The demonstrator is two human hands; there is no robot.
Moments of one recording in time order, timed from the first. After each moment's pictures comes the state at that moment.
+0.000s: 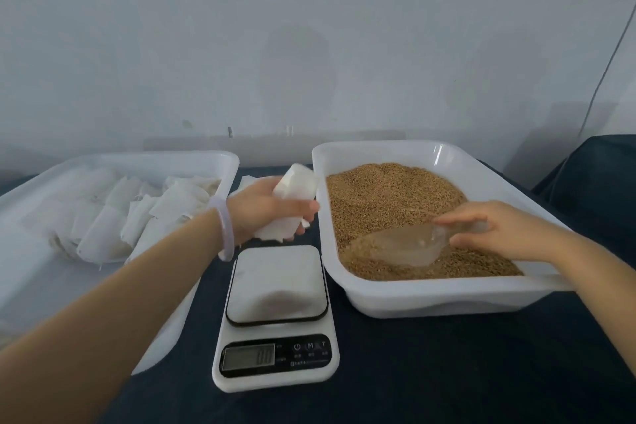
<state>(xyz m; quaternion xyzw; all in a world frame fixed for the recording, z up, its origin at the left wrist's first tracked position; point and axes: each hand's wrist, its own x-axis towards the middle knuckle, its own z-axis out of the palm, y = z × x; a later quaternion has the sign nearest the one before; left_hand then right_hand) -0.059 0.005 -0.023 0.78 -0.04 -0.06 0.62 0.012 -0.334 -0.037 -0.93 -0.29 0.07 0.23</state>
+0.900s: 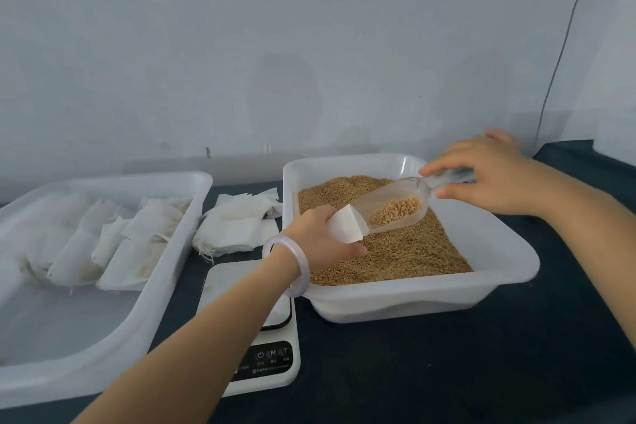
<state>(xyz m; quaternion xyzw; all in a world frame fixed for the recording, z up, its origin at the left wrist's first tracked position) -0.047 -0.103 -0.047 0.92 -0.04 0.04 0.38 -0.014 -0.354 0.047 -0.94 -0.29 -0.16 0.09</state>
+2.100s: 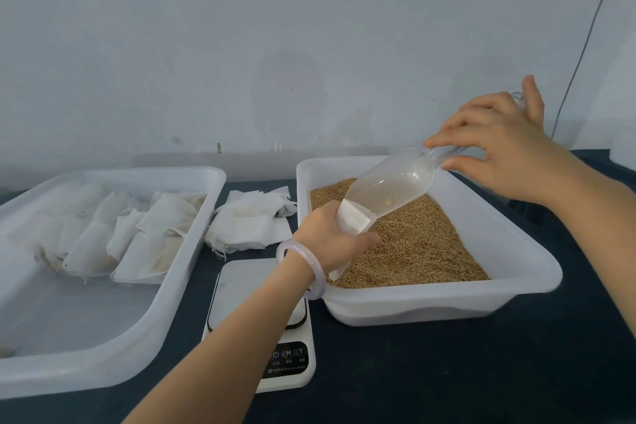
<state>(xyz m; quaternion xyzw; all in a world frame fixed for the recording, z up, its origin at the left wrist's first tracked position) -0.048 -0.099 -0.051 0.85 -0.01 0.06 0.52 -0.008 -0.331 0.060 -0.88 -0.33 -0.34 0.04</state>
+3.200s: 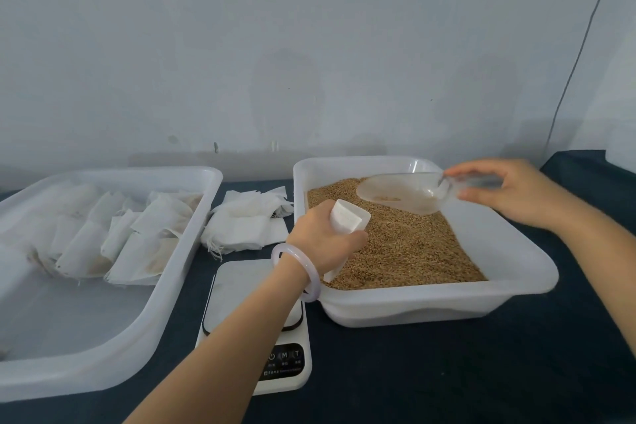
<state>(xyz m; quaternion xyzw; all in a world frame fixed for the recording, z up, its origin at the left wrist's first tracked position) -0.047 -0.096 -0.054 0.87 0.00 0.09 0.49 0.001 -0.362 0.026 -0.91 -0.25 -0.10 0.32</state>
